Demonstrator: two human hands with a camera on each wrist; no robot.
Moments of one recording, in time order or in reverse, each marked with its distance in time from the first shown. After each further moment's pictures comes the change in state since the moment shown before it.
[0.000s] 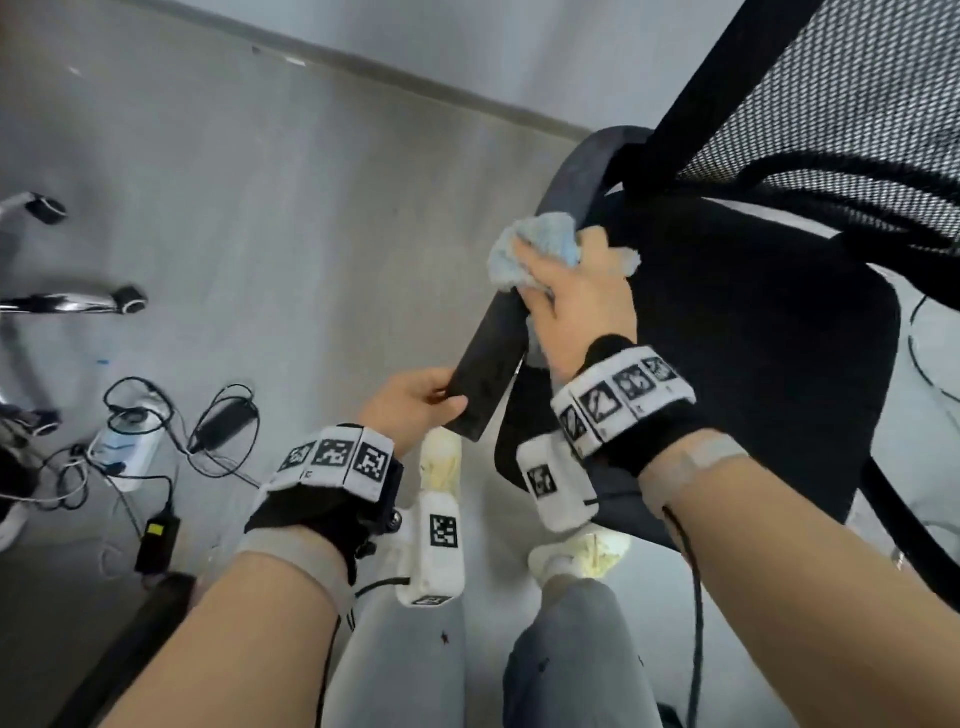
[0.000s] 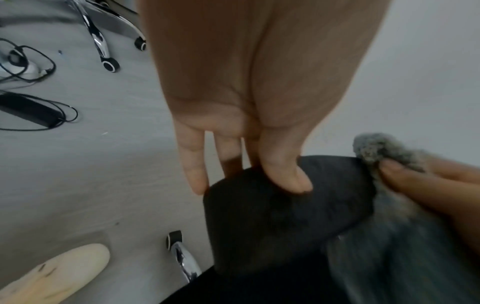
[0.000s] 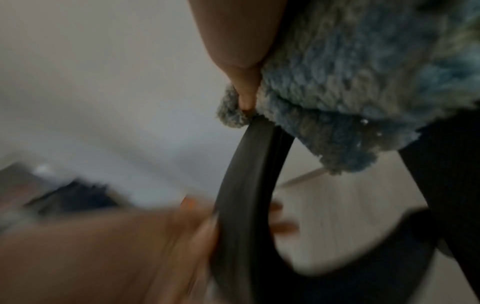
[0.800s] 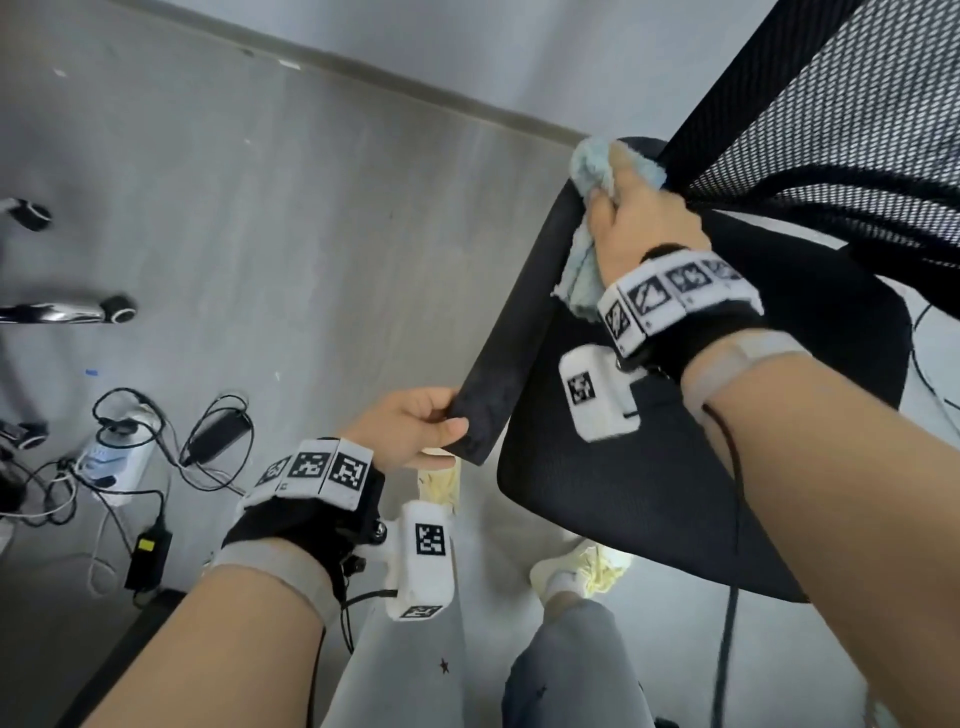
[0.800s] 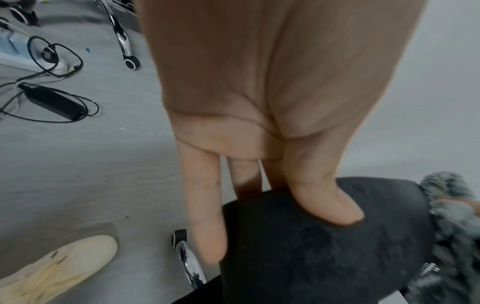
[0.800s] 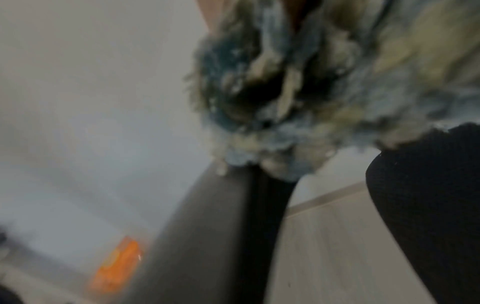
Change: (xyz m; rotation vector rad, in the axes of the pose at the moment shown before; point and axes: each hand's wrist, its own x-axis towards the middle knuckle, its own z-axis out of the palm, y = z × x) left_hand 0.011 0.002 -0.017 -0.065 -0.199 -0.202; right_hand 0.069 0.012 -0.037 -0.093 -0.105 0.411
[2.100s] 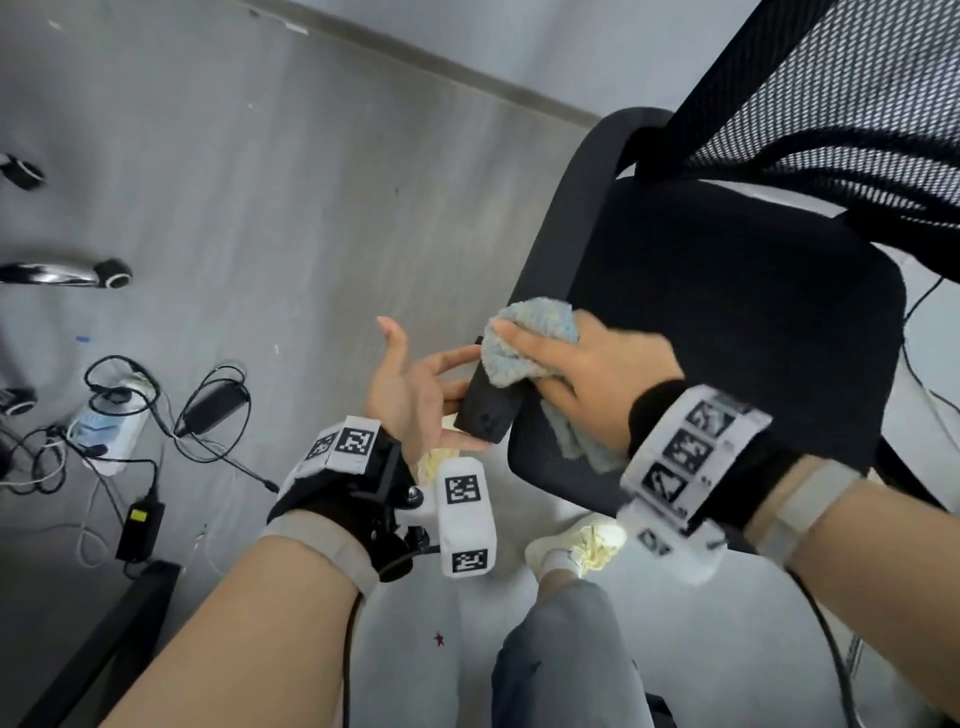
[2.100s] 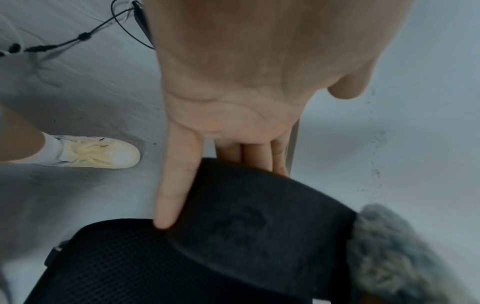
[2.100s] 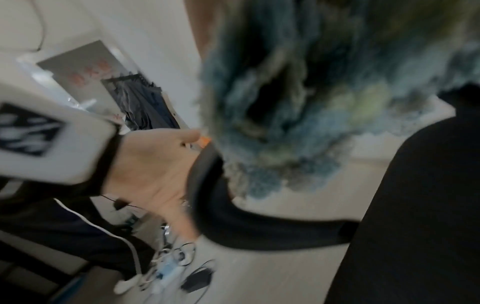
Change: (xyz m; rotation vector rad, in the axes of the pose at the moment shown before) left_hand -0.008 -0.020 0.012 -0.762 0.063 -0.011; right_hand -0.116 0.023 0.034 -0.347 -0.298 -0.613
